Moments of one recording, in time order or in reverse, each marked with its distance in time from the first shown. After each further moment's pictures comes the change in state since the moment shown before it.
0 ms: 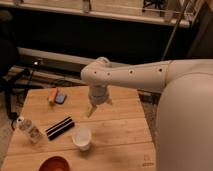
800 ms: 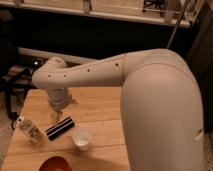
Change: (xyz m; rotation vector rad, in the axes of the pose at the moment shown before) arm -0.054 0.174 -0.038 -0.002 -0.029 -0.474
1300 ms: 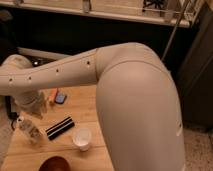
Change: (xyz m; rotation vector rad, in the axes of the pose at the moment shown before) arm -0.070 0.074 -0.045 0.104 -0.085 -0.287
